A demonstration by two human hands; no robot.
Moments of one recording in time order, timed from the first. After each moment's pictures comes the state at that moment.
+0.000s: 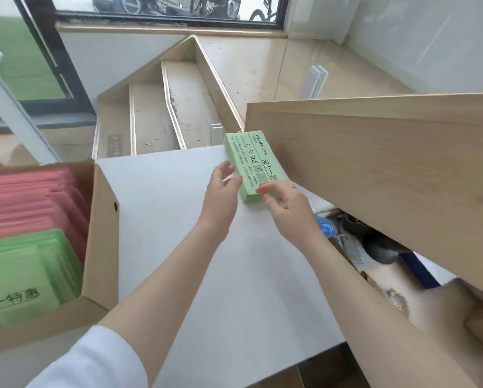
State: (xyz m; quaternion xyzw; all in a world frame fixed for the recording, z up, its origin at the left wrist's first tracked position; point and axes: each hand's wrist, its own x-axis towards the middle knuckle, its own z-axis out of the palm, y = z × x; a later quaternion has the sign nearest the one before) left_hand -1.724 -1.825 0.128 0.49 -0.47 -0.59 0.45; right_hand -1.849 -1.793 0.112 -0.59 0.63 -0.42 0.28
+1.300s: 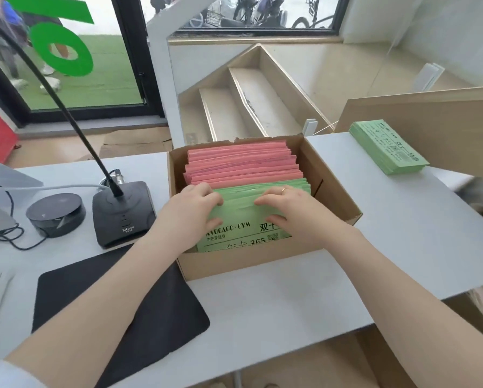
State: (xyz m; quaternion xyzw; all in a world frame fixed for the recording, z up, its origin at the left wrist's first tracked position) left_hand -1.266 -1.759 0.140 0.51 -0.85 -0.06 0.09; right_hand -1.483 -1.741 0.143 -0.82 0.56 -0.06 0.12
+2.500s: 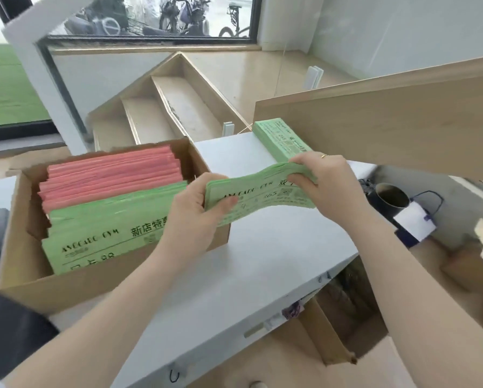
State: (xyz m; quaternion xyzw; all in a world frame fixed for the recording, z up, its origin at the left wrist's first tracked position) left_hand -1.472 -1.693 0.166 0.36 -0.68 -0.46 0.45; right_hand -1.688 -1.664 0.193 -0.70 0.64 -0.29 -0.09
